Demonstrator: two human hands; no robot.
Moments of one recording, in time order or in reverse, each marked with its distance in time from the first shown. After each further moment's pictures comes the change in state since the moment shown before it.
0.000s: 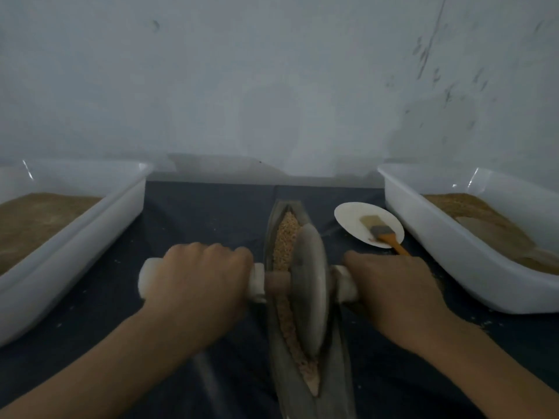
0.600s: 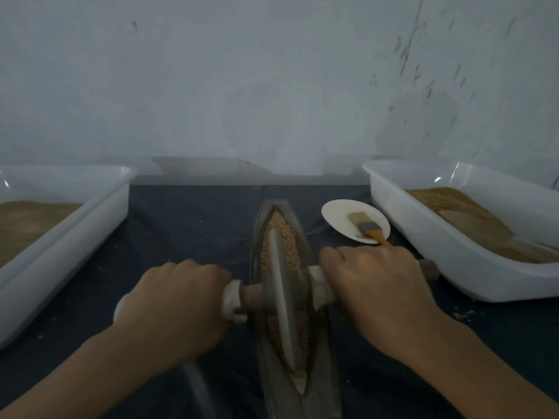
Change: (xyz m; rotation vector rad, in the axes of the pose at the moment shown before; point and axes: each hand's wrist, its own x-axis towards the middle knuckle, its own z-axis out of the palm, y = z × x) left_hand -0.009 -0.009 0.016 -0.210 -0.228 -0.073; right_hand -0.006 -0.017 -0.026 -0.016 0.203 -0.102
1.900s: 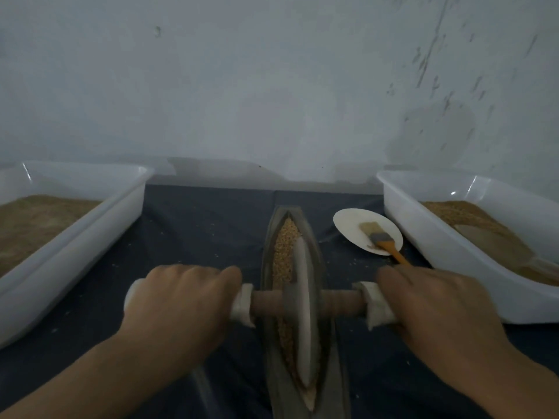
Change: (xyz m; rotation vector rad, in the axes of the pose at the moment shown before) left_hand -0.010 -0.005 0.002 0.071 0.339 0.211; right_hand -0.030 0.044 0.023 0.037 0.011 0.009
